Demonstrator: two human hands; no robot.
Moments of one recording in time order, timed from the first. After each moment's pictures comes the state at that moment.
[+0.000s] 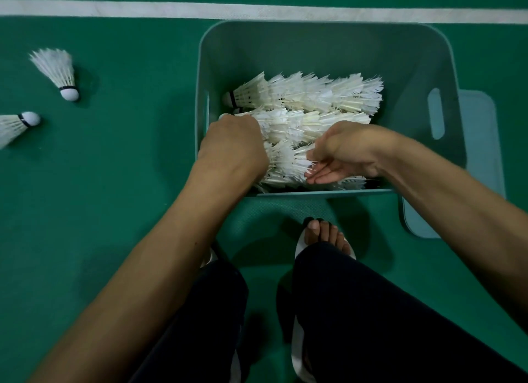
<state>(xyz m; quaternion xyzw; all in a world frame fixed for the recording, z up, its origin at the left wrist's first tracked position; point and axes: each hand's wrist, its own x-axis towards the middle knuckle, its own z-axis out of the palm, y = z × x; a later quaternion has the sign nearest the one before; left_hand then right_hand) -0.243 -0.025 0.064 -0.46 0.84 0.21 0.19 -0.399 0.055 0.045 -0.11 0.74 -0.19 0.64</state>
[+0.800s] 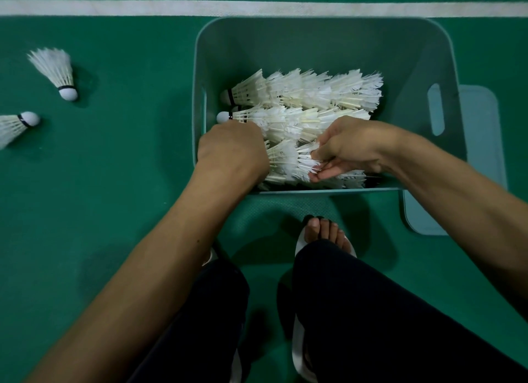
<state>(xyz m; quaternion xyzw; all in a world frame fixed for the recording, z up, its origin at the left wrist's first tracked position) -0.246 -0.018 0.067 -0.45 0.84 0.17 0.25 -0.406 0.059 0.043 -0.16 0.76 -0.18 0.61</state>
